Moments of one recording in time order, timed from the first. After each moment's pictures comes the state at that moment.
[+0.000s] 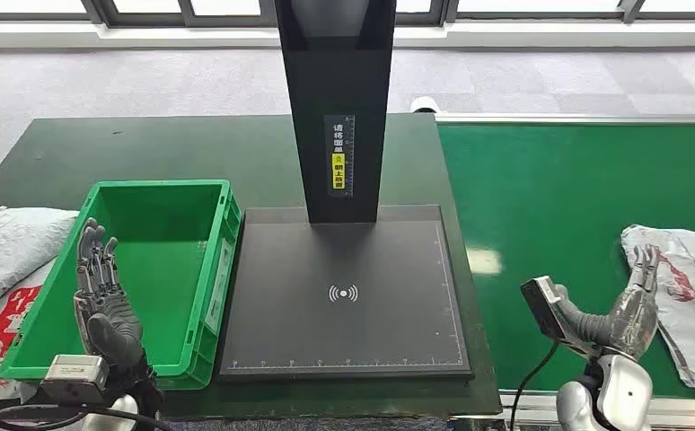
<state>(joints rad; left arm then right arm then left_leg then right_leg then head) 0.09 -0.28 -0.03 -1.69 -0.17 0.32 -0.69 -0.08 0.01 -0.36 -1.15 1.35 -0.50 -0.03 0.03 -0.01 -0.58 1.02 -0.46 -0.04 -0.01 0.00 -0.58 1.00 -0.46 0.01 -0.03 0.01</state>
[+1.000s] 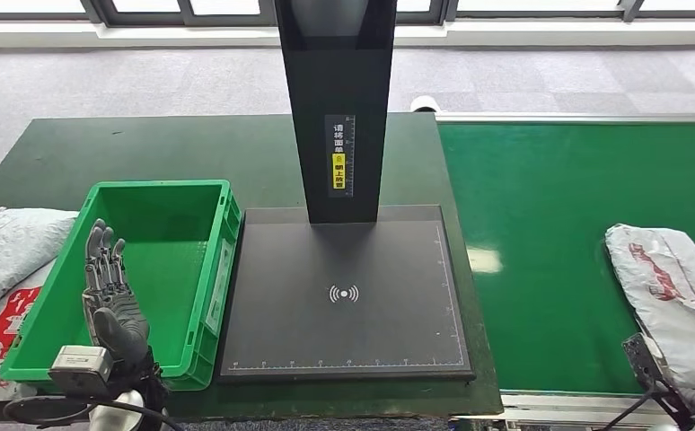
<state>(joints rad) 0.07 -0.28 -0.03 -1.63 -0.12 0.31 -0.69 -0.23 -0.28 -0.68 -0.42 1.31 -0.48 0.04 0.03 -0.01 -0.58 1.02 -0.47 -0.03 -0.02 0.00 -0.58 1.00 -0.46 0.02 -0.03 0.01</state>
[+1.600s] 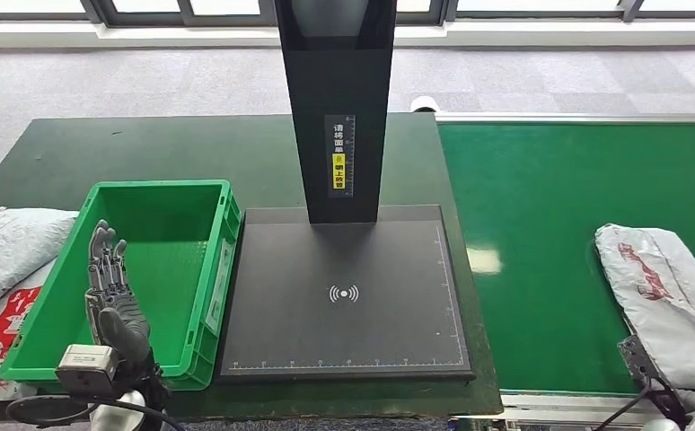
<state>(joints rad) 0.07 -0.28 -0.03 -1.62 -0.15 0.33 -0.69 -0.28 -0.28 -0.72 -0.37 1.32 -0.39 0.05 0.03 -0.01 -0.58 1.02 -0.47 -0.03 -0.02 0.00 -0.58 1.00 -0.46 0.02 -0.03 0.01</state>
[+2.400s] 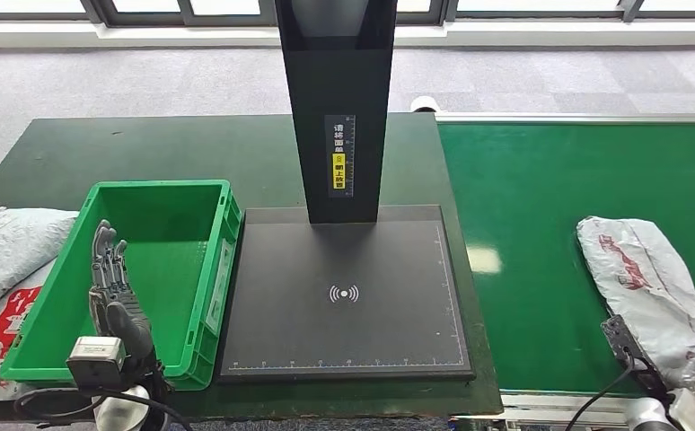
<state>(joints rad) 0.04 -0.28 -0.03 -1.57 -0.16 0.37 -0.69 -0.35 -0.25 -0.73 -0.34 1.32 -0.40 -0.01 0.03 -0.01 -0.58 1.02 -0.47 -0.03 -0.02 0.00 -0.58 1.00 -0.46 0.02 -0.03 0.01</state>
